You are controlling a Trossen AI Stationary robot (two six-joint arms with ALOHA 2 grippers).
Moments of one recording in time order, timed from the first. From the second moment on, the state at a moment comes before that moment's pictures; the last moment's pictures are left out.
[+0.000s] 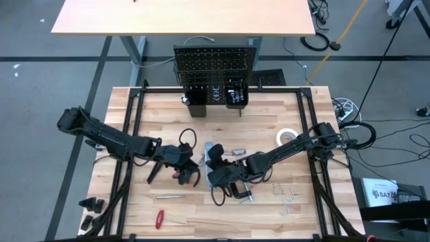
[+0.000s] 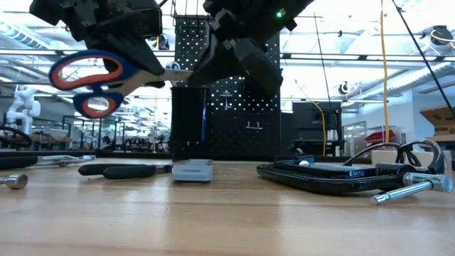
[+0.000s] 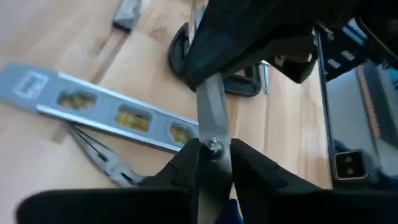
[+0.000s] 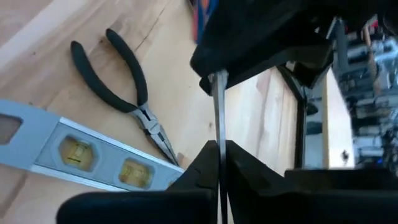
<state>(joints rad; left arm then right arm) -0.26 1.28 0.65 -0.01 -0.03 -0.64 0.32 1.95 1.36 -0.14 0.59 -0.56</state>
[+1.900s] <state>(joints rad) -0.32 1.29 0.44 1.22 -0.40 0.34 0.20 1.57 0.78 0.99 0.30 -0.06</state>
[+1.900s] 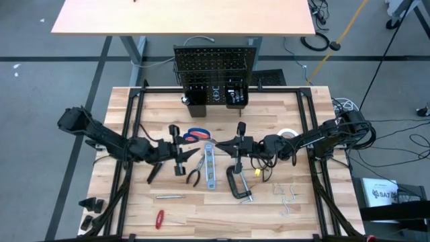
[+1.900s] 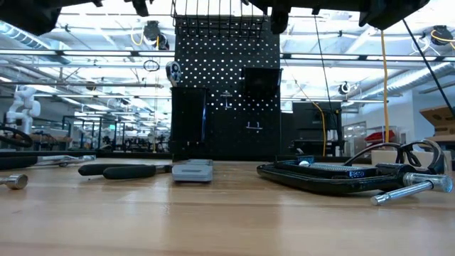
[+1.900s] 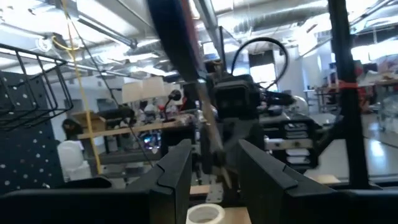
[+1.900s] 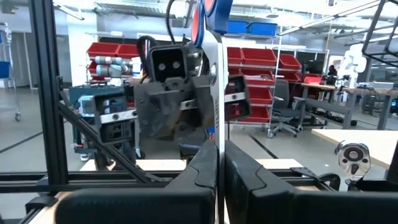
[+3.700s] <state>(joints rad) -0.25 1.31 0.60 1.20 -0.33 0.27 0.17 1.57 0.78 0.96 0.30 -0.12</state>
